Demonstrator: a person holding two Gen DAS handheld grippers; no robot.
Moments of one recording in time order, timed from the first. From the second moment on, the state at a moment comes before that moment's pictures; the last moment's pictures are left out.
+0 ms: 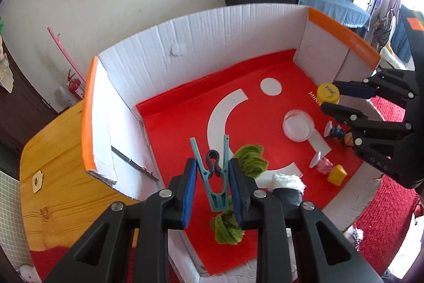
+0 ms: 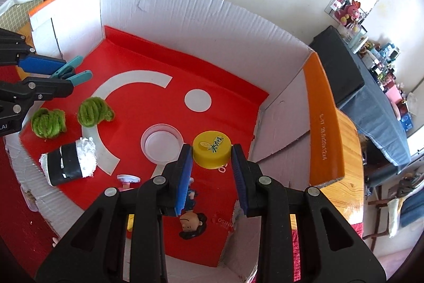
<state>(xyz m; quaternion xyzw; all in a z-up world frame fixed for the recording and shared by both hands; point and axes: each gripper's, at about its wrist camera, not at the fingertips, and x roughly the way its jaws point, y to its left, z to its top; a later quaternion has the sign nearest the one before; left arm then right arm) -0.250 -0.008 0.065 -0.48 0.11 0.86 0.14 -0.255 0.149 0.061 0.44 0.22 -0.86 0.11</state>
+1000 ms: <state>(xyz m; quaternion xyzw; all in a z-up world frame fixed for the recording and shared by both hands) -0.267 -0.012 0.043 -0.55 0.13 0.82 0.11 -0.287 0.148 0.039 0.52 0.24 -0.81 0.12</state>
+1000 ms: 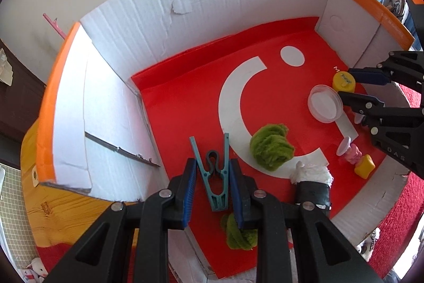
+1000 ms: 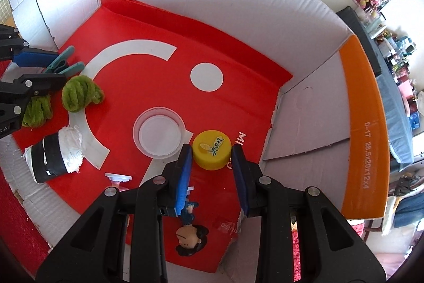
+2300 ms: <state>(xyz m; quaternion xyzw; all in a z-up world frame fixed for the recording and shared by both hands) -0.259 -0.028 0.061 -0.55 0.13 0.82 0.11 -0.293 0.145 0.039 0.54 0.24 -0.80 0.12</state>
